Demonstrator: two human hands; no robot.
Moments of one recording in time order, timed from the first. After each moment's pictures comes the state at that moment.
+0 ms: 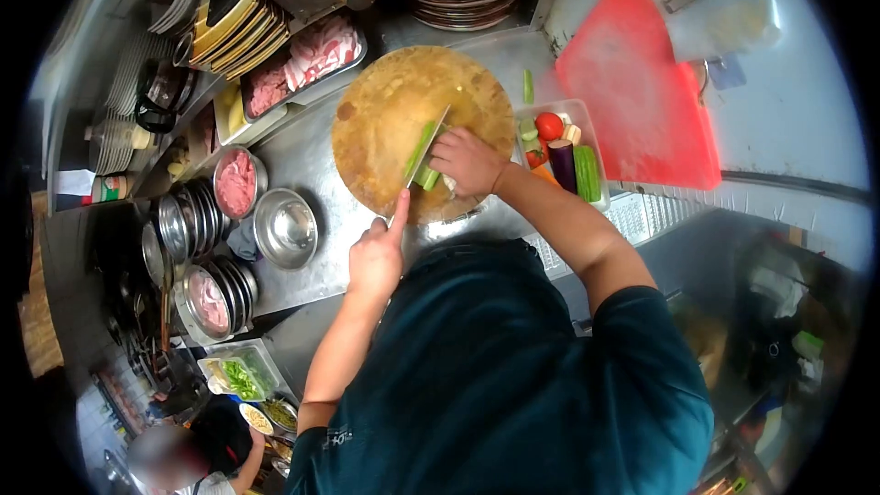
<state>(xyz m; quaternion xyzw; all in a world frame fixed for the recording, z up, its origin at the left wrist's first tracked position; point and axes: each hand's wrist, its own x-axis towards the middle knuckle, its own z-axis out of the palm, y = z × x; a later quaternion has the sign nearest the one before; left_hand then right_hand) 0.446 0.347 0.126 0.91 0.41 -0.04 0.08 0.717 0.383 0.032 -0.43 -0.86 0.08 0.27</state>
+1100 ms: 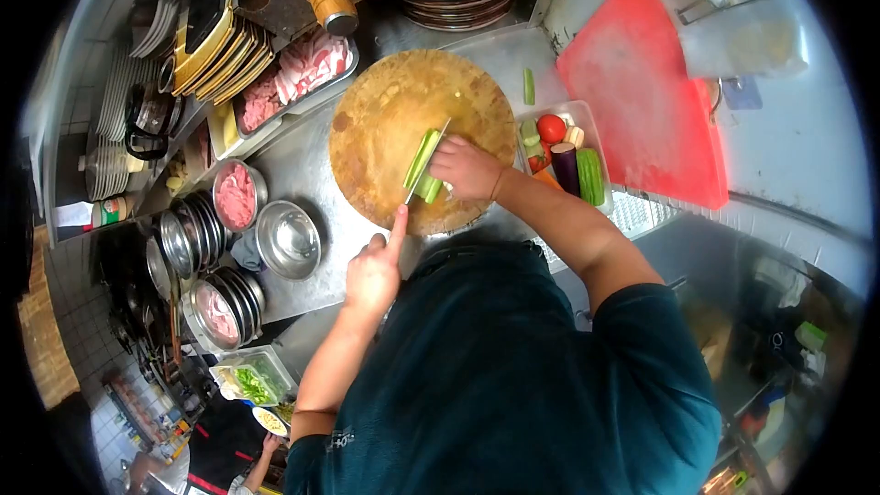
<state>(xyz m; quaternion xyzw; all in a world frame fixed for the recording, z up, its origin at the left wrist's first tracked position) 0.444 0.364 0.134 0.91 0.39 -0.08 0.14 0.718 0.394 0.016 -0.44 -0.84 0.12 0.30</state>
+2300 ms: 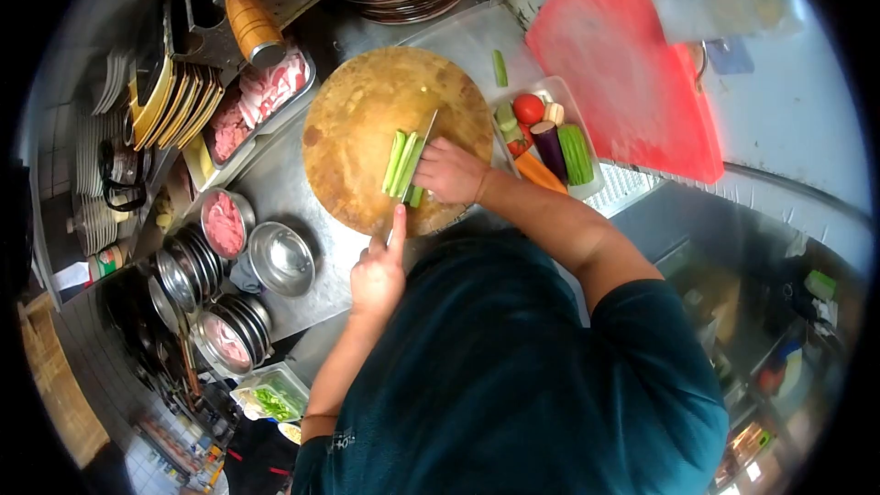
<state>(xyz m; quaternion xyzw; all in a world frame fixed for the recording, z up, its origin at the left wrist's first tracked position) 0.468 0.363 0.118 0.92 0.37 -0.12 0.08 0.714 0.377 0.010 -0.48 -0.82 0.03 0.32</state>
